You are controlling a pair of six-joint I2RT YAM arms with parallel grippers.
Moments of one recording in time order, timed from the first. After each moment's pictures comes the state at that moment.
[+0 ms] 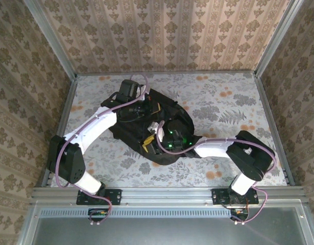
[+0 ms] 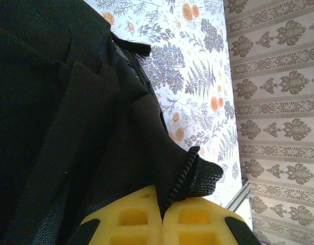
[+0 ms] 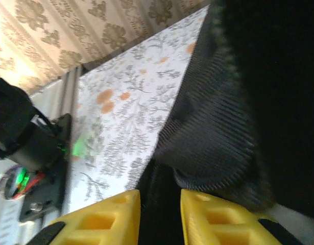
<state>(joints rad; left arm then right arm) -0.55 1.55 1.25 -0.43 0.55 -0.73 0.82 1.67 0.76 0.51 -0.54 0.20</state>
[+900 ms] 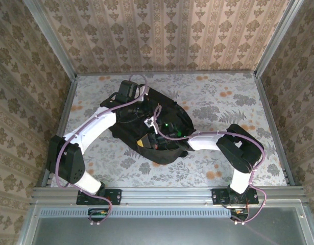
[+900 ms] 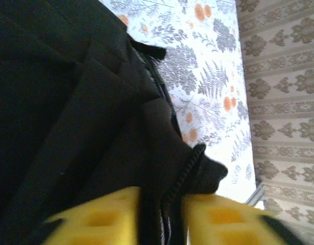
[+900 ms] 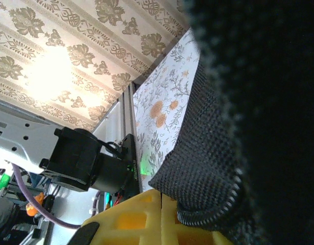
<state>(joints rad) -0.54 1.54 1.24 -0.47 0.50 -0.67 0.78 1.79 0.88 0.54 -0.76 0.58</state>
